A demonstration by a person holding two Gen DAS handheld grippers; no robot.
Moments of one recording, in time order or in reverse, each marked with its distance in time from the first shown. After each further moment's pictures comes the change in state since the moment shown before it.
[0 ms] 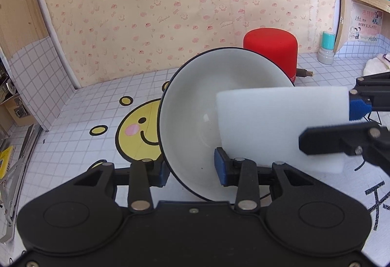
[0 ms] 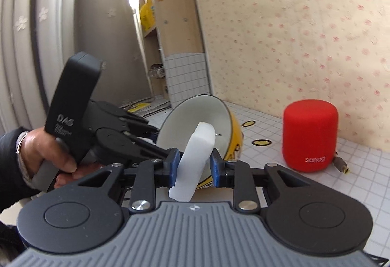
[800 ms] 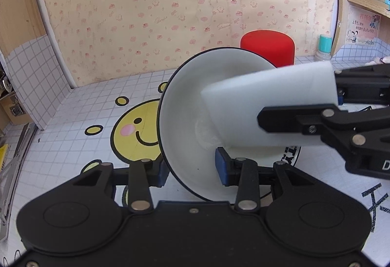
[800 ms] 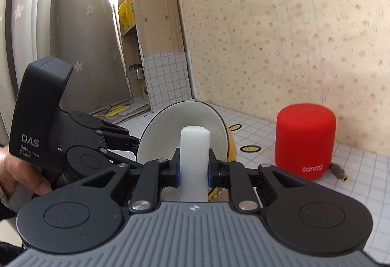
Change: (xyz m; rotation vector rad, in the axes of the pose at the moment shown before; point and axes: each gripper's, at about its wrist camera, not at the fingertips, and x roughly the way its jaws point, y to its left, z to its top) left arm 0.002 0.003 -0.002 -0.028 -0.004 -0.032; right arm 0.025 0.013 0.013 -0.104 0.006 -0.131
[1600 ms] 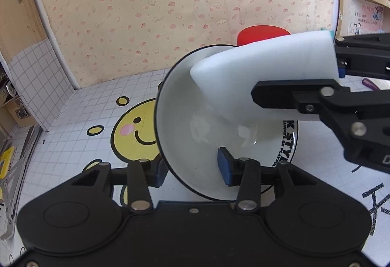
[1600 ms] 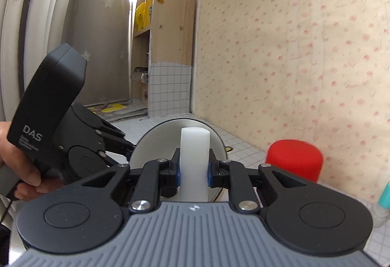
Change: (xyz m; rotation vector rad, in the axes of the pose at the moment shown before) left arm 0.000 -0.020 0.004 0.043 0.016 0.064; right arm -0.004 -0.001 0.000 -0.151 -0.033 -0.024
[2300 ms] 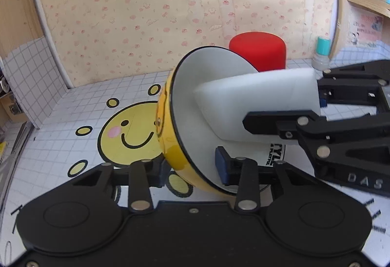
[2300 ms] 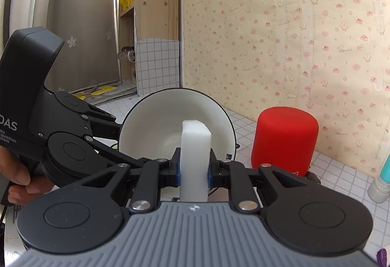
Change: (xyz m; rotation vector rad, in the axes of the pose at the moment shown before) left arm -0.004 -0.004 0.001 0.002 -0.017 -0.041; right arm 0.008 -0.015 -0.008 0.115 0.074 0.021
